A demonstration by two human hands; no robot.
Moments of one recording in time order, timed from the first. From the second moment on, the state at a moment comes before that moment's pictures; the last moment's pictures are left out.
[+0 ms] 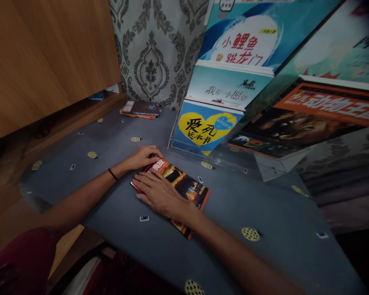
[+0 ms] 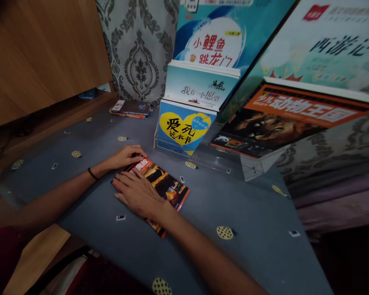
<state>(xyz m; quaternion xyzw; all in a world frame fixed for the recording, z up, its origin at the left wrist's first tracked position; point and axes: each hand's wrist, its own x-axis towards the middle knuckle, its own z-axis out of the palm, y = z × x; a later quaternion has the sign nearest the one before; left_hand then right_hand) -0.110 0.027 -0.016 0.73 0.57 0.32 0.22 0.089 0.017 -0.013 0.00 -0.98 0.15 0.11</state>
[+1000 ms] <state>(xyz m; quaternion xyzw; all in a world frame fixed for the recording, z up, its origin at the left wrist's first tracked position) -0.117 0.028 -0.021 0.65 0.55 0.41 0.33 0.091 0.025 -0.003 -0.16 -0.97 0.14 0.14</state>
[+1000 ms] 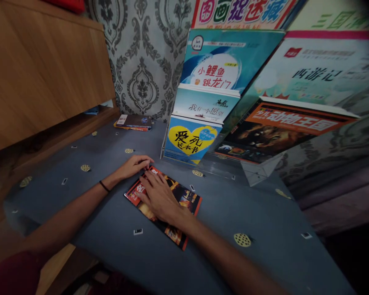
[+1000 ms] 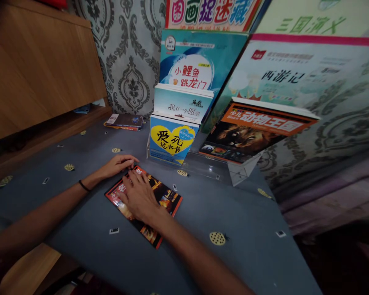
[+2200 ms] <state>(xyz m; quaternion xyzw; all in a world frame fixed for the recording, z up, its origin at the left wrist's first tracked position) -0.109 0.021 -0.013 0.73 0.57 0.34 0.18 0.148 0.050 -0.006 -0.20 -0.96 0.16 0.10</state>
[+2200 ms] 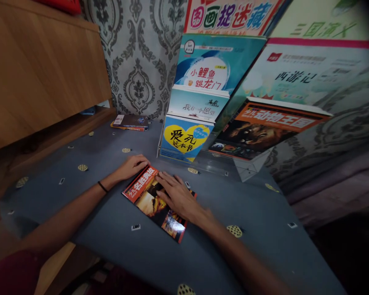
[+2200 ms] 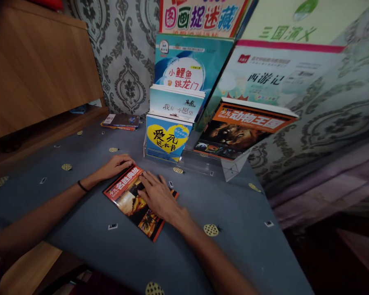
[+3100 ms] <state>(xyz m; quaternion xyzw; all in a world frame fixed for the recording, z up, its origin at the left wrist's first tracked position) -0.040 -0.009 0.001 0.82 0.56 0.10 -0.08 0.210 0.048 -0.030 -0.28 -0.88 0.24 0.30</state>
